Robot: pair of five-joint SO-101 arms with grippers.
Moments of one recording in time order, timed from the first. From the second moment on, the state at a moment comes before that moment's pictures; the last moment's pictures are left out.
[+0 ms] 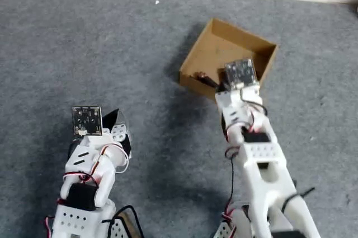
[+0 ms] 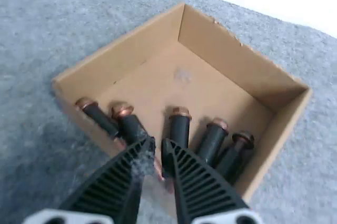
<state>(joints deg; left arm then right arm) 4.9 -100.6 96.0 40.4 16.7 -10.0 -34.3 67.5 2.0 16.3</state>
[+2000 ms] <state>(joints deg) 4.4 -100.6 96.0 50.2 11.0 -11.6 -81.2 96.0 37.4 10.2</state>
